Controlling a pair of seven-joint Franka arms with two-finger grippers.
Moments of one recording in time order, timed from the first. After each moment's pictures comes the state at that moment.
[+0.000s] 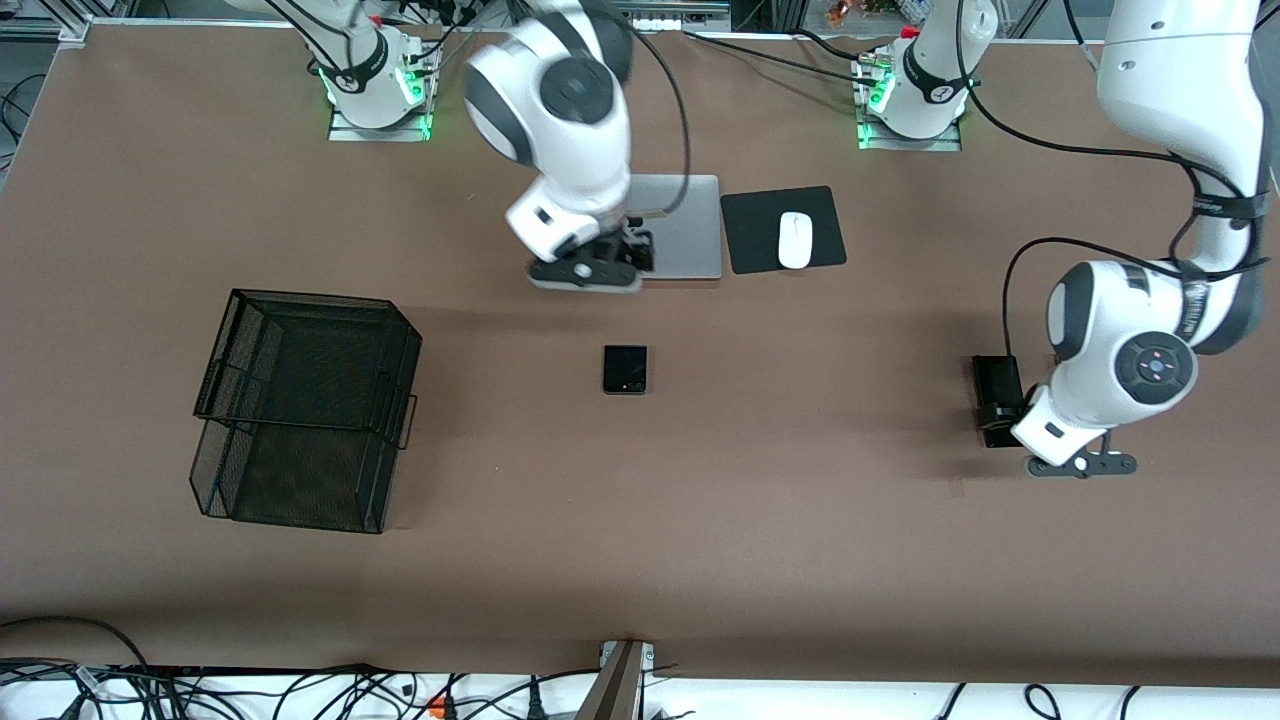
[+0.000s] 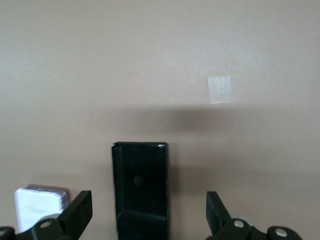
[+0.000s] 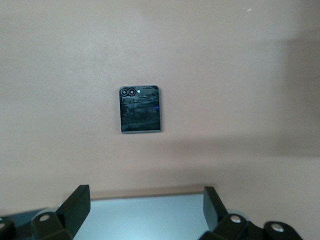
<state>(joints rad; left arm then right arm) -0.06 0.53 0.09 -1.82 0.16 2.31 -0.11 0.79 0.50 0.00 -1.54 -0.06 2.05 0.87</state>
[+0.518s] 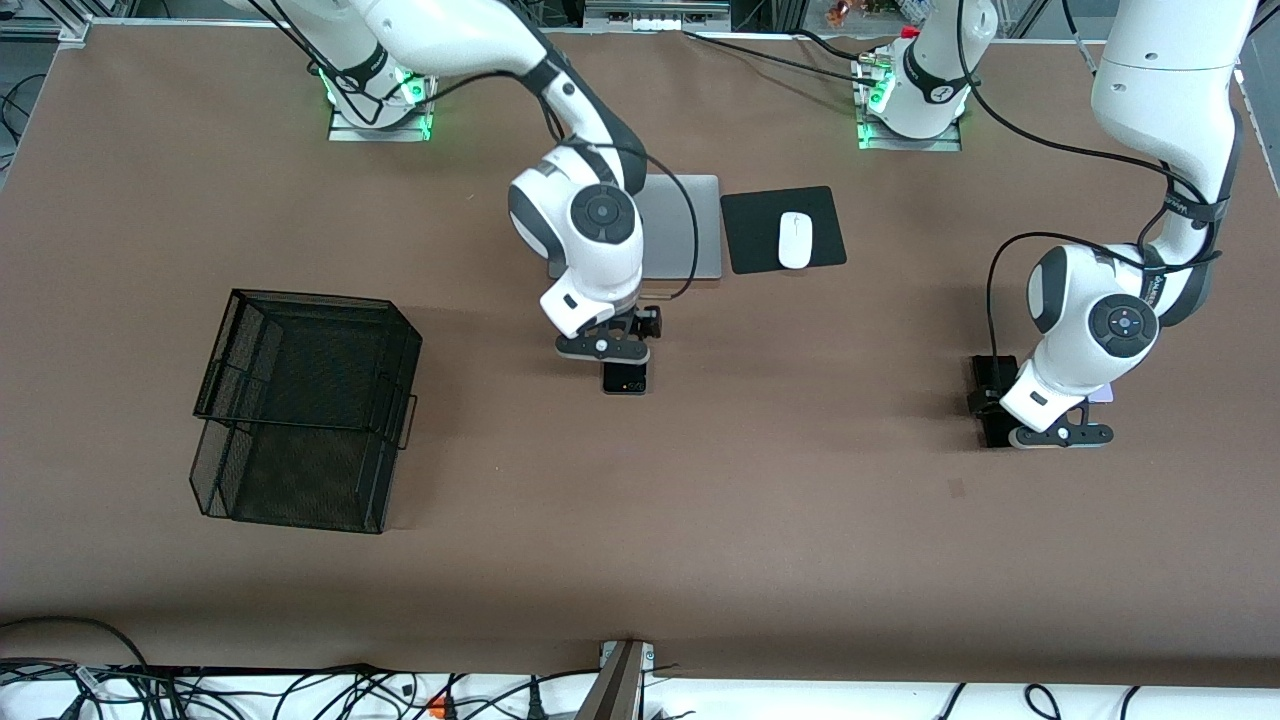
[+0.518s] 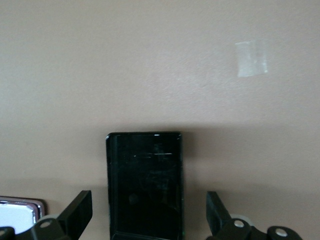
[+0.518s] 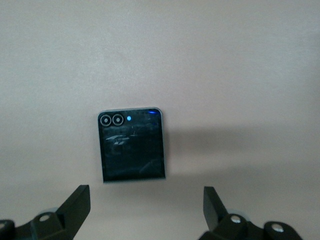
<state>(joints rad) 0.00 0.52 0.09 -2.00 0.17 2.56 -0.09 0.78 0.71 -0.03 -1.52 -0.06 2.27 0.87</state>
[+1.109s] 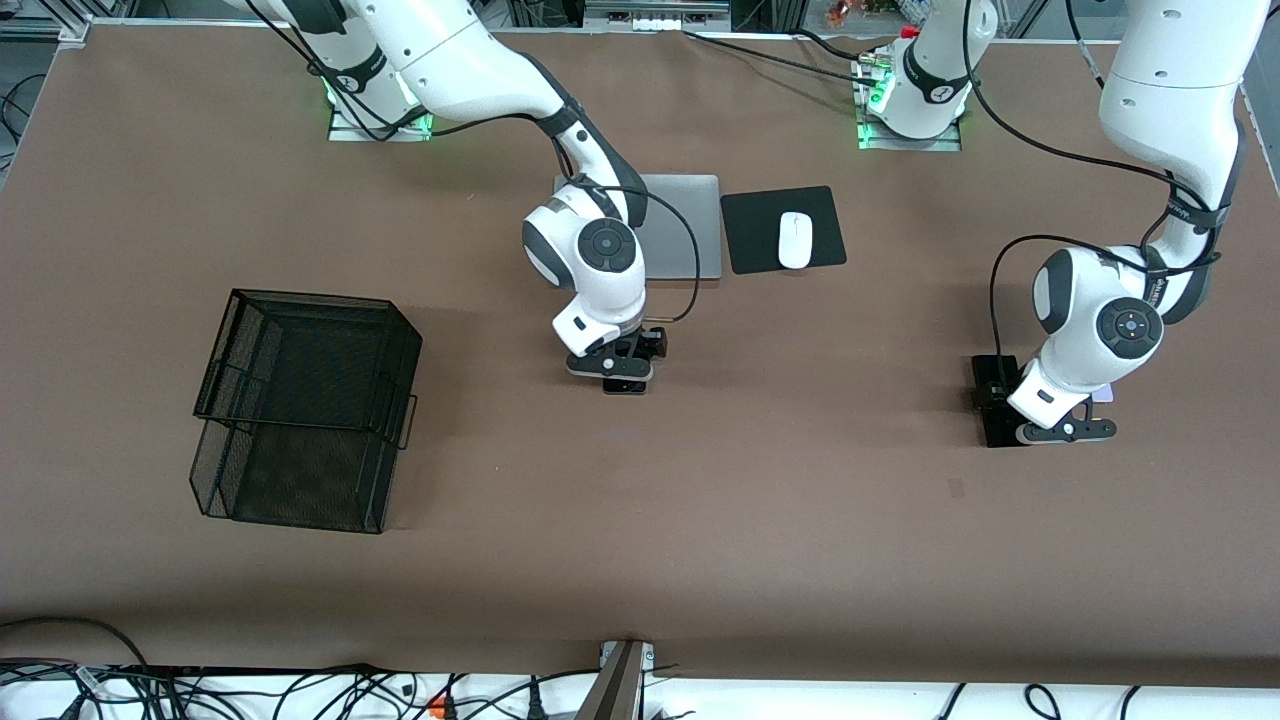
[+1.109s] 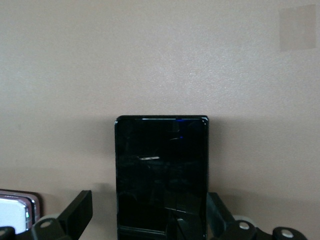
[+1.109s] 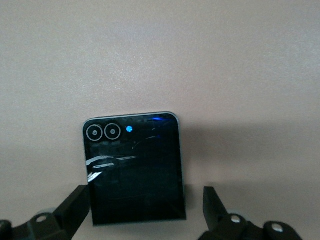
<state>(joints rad) 0.06 0.55 0.06 -2.02 0.17 2.59 -0.08 0.78 0.82 -0.02 -1.51 -0.06 2.40 0.91</state>
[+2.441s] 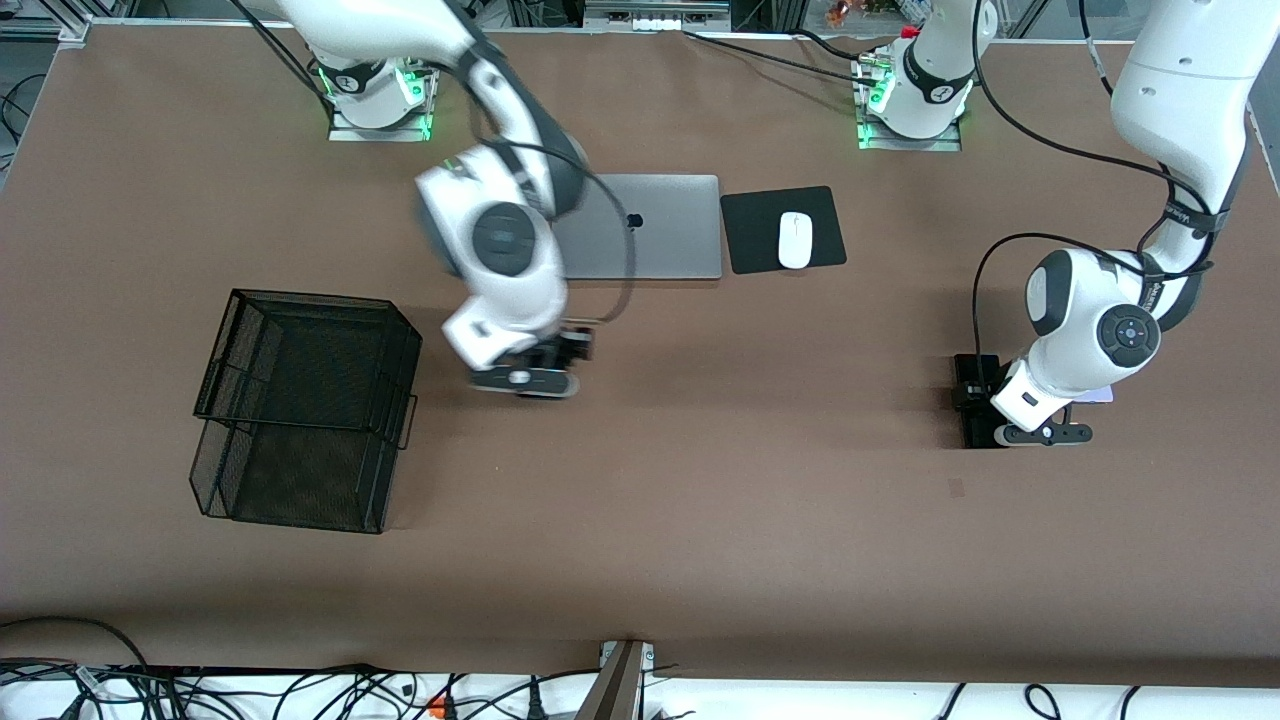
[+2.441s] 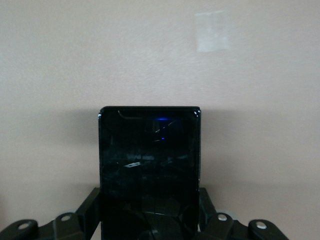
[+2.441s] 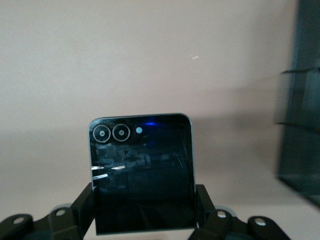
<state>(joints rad) 0.23 0.53 -0.18 -1.97 0.16 2.44 -0.09 0.58 0.52 -0.05 -1.44 -0.01 1.91 0.58</state>
